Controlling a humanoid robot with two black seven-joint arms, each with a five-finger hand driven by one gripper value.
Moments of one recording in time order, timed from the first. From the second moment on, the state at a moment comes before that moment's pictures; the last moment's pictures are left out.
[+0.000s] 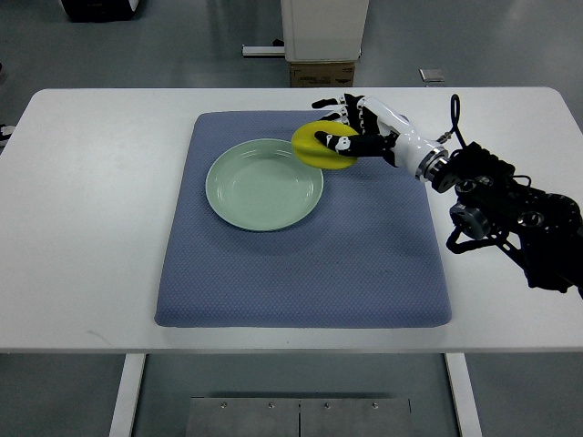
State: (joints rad) left arm -0.02 0.00 -0.10 -0.22 0.09 0.06 -0.21; right arm 1.03 -0.15 0.26 0.73 -0.54 0.08 0.39
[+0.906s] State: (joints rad) left arm -0.02 0.00 -0.10 -0.22 0.09 0.06 -0.21; right arm 1.08 0.00 0.07 0.68 -0.55 -0.07 0.32
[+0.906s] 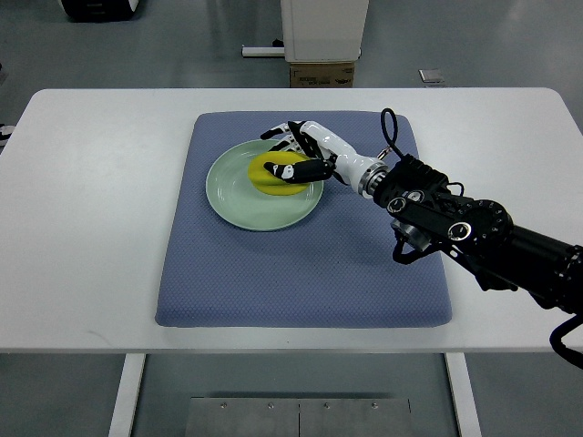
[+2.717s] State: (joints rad) left arm -0.02 0.00 -0.10 -0.22 0.09 0.06 -0.21; right arm 0.83 -0.15 0.82 0.59 -0.47 -0.07 0.15
